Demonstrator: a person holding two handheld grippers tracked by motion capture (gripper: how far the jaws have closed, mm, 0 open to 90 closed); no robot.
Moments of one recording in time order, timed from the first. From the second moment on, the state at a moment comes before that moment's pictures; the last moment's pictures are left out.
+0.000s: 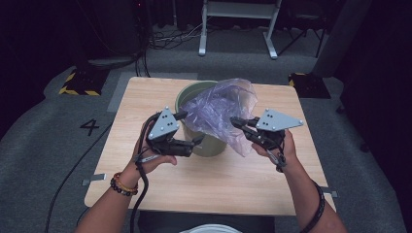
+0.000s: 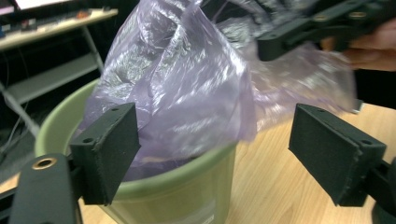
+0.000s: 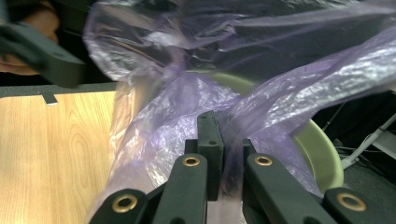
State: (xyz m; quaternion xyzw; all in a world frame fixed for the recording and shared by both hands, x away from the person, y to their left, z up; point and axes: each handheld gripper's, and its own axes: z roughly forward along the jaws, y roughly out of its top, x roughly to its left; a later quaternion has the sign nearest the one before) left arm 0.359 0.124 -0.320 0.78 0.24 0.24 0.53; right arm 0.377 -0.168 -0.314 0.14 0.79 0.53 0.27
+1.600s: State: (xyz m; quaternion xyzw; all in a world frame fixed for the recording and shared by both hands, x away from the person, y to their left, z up) left arm 0.434 0.206 -0.383 0.78 0.33 0.28 0.45; right arm 0.469 -0.226 -0.365 0.32 0.75 0.49 0.30
